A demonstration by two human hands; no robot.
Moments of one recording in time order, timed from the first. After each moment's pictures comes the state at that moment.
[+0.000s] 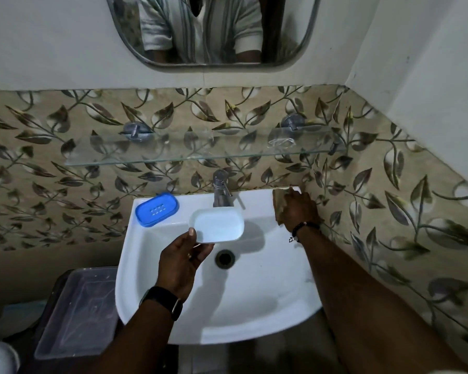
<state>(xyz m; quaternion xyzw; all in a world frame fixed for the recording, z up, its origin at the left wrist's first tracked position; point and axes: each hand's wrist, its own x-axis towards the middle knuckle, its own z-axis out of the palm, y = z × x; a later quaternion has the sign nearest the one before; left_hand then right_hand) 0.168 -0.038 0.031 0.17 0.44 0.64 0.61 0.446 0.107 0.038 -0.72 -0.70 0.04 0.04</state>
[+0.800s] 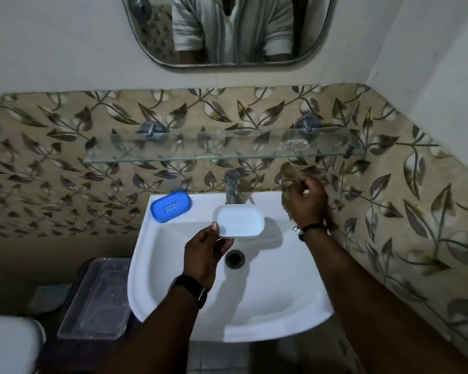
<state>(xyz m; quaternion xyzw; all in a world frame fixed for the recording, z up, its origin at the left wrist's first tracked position) 0.210 -0.026 0.043 0.14 0.46 0.66 0.58 0.420 0.098 0.077 -0.60 -0.55 0.17 0.55</state>
